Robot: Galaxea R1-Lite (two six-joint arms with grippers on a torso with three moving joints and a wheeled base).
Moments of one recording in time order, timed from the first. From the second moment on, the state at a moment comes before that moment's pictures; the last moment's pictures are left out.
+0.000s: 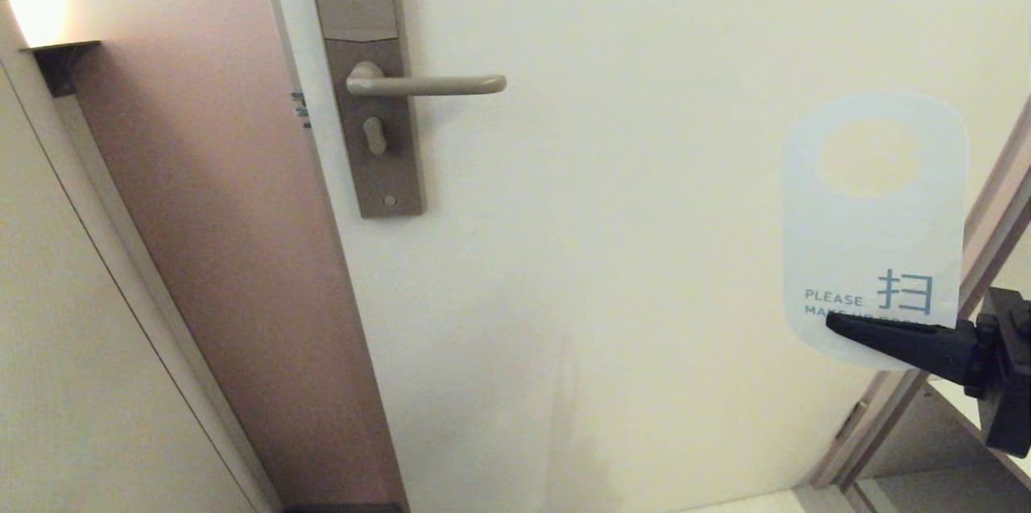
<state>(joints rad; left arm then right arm) 0.04 0.50 0.00 -0.18 -0.10 0.11 0.16 1.11 -0.57 -0.23 0.61 -0.01</state>
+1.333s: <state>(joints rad) 0.01 0.00 0.00 0.01 -0.02 0.10 0.16 1.09 -0.52 -0.23 0.61 -0.03</state>
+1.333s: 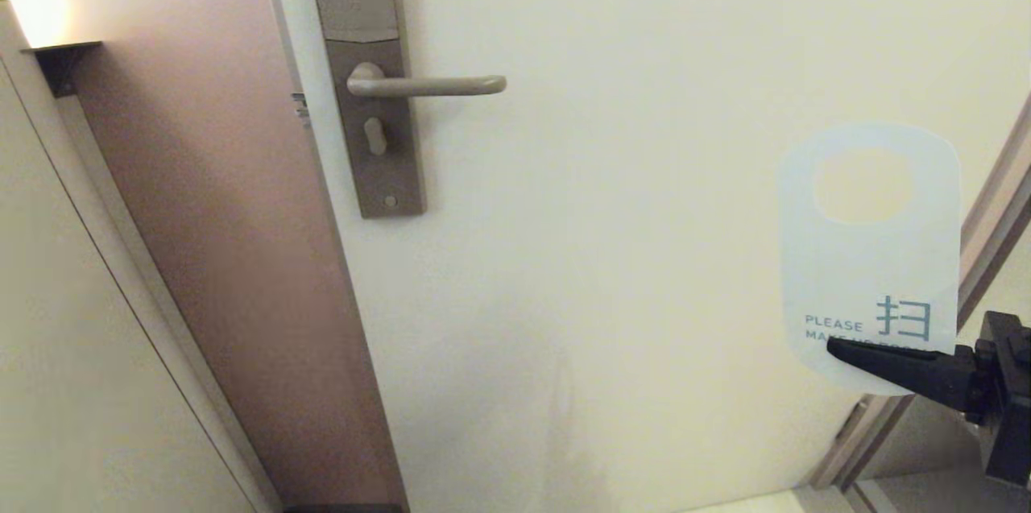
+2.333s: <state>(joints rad) 0.01 0.00 0.00 0.01 -0.01 0.01 0.13 1.10 -0.56 -0.25 0.61 -0.02</state>
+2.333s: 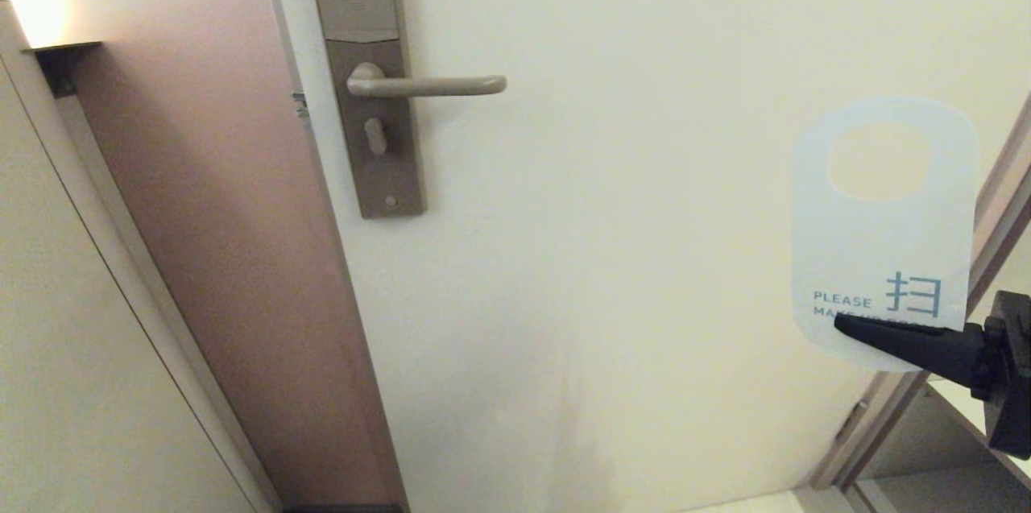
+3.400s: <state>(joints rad) 0.01 0.00 0.00 0.01 -0.01 0.01 0.23 1.48 -0.73 -0.63 0.61 -0.01</state>
